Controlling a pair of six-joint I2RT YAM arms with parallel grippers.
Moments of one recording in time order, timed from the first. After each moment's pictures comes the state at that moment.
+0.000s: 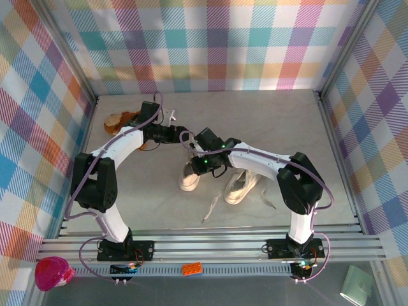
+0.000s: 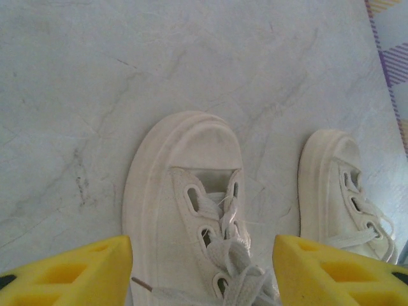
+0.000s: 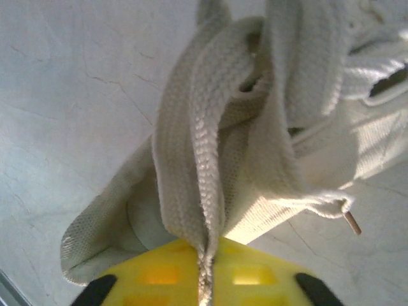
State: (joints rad) left arm -0.24 1.76 1.31 -0.45 0.58 -0.24; right arm 0.84 1.85 1.35 -0.54 -0.19 0.38
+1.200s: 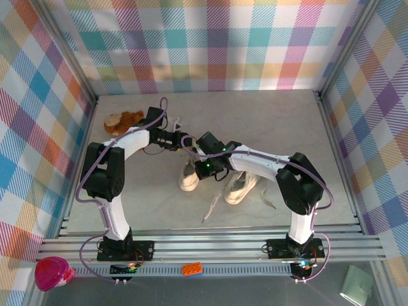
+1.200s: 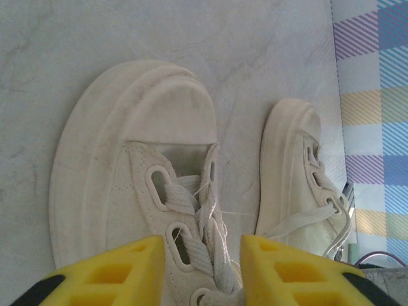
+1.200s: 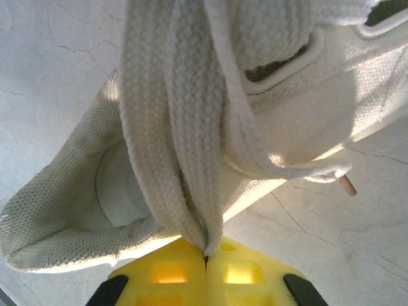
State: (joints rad) left arm -0.23 1.91 1.31 -0.42 0.82 -0.29; right arm 0.84 1.84 1.30 -0.55 -0.19 0.38
